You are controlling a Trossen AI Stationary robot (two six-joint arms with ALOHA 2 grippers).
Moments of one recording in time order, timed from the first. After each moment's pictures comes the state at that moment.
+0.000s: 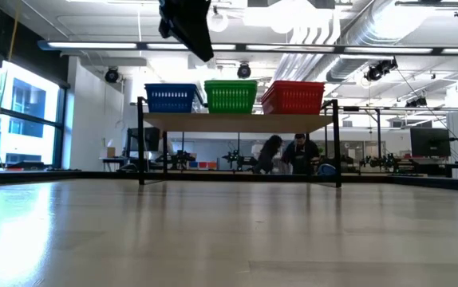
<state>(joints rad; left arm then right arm) 0.06 1.64 1.53 -0.94 -0.38 -0.27 1.04 1.53 0.95 -0.93 -0.02 2.28</state>
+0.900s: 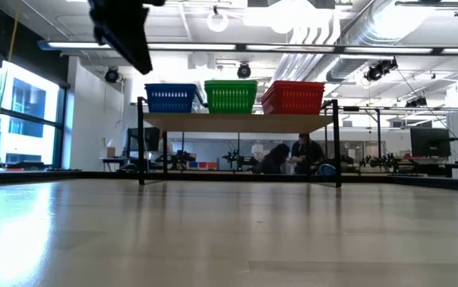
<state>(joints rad) -0.13 1.42 1.19 -0.97 -0.47 -0.63 0.96 1.62 0.95 -0.79 0.12 2.15</state>
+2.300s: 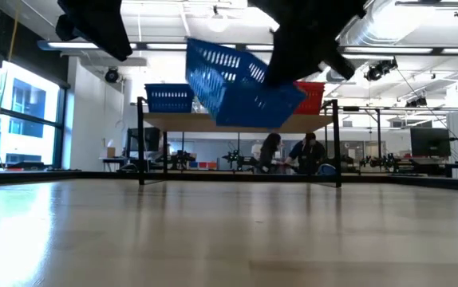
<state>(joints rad) -0.19 1.19 1.06 -0.97 -0.59 -0.91 0.31 1.68 1.21 -0.51 0.68 1.04</state>
